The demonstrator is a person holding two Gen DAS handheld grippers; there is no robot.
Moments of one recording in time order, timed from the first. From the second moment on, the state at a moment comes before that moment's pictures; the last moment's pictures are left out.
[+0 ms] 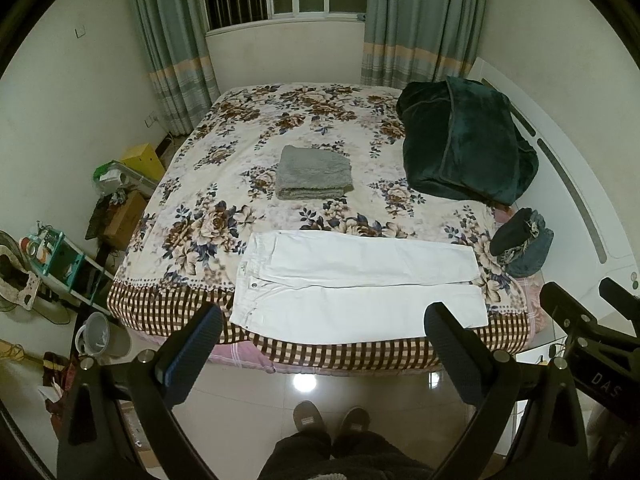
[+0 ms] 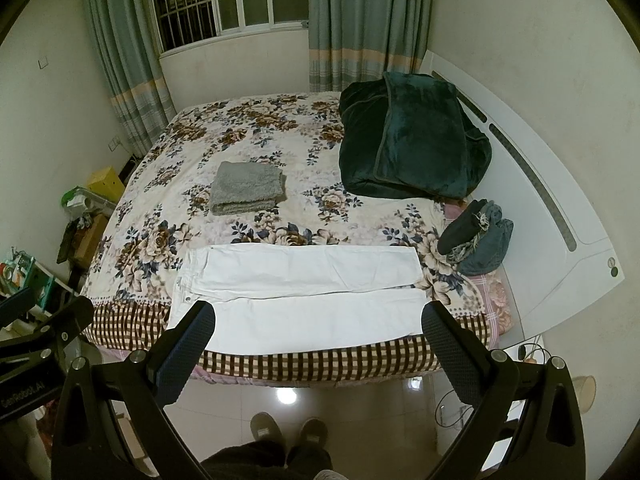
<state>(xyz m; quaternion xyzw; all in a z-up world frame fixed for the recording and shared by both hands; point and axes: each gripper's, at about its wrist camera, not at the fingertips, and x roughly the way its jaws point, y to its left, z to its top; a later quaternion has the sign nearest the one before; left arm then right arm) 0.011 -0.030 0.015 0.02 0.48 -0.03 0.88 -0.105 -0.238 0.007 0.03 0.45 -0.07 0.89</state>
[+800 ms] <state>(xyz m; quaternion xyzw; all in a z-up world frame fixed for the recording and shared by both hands) 0.009 -0.029 0.012 0.01 0.48 -0.03 0.88 -0.102 -0.238 0.008 0.03 0.46 -0.07 0.88</state>
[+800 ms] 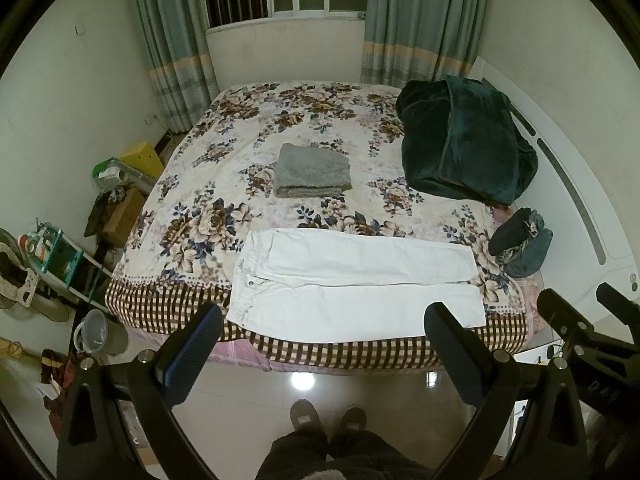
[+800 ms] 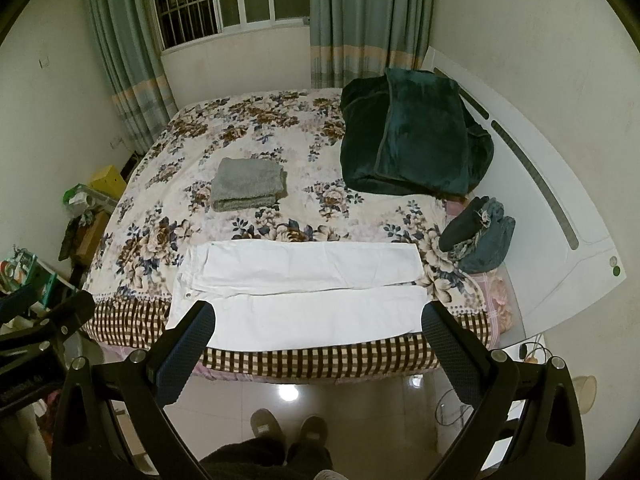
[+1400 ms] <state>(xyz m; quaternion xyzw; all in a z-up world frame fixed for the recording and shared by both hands) 0.175 -0.042 -0.147 0.03 0.53 0.10 0.84 0.066 -0.335 -0.176 0.06 0.53 -0.15 0.83</state>
